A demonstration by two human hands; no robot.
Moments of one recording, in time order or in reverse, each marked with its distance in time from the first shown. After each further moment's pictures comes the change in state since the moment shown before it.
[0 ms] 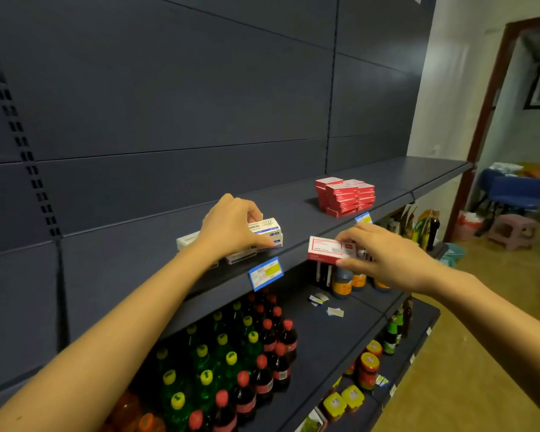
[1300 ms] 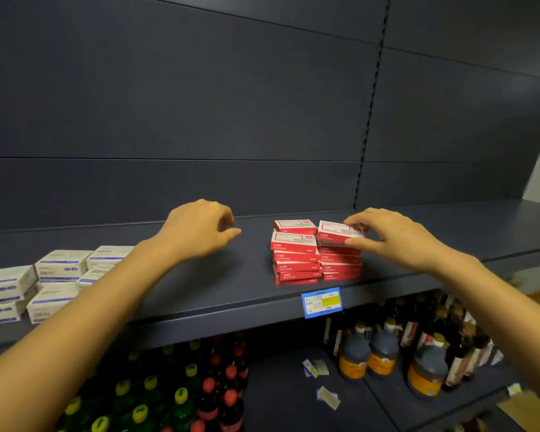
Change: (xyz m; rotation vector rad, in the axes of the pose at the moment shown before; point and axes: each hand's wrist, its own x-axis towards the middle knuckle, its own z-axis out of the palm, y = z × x) left_hand 0.171 0.095 0.094 0.479 0.087 -0.272; right_hand 0.215 0.287 0.003 0.128 0.020 -0.297
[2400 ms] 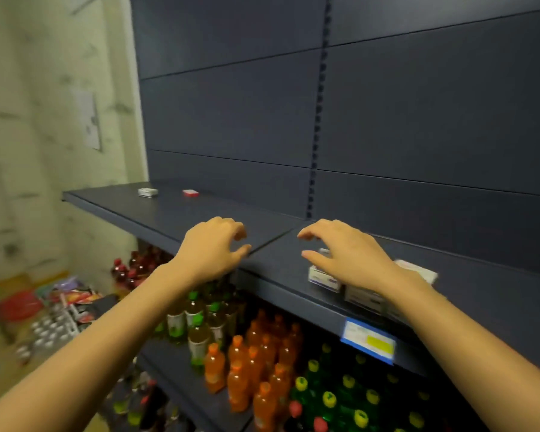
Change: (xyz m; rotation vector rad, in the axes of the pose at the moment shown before) left_hand -0.261 -0.182 -0.119 0.375 0.105 -0.700; right_hand 0.067 -0.387 0.078 0.378 0.001 -0.992
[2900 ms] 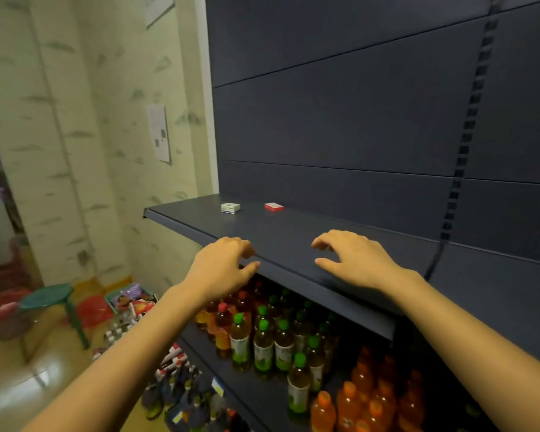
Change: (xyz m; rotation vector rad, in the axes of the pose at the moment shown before) left_hand 0.001 -0.268 0.003 0.016 -0.035 -0.137; right_hand 0.224 -0.130 0.137 0.053 -0.062 -0.023
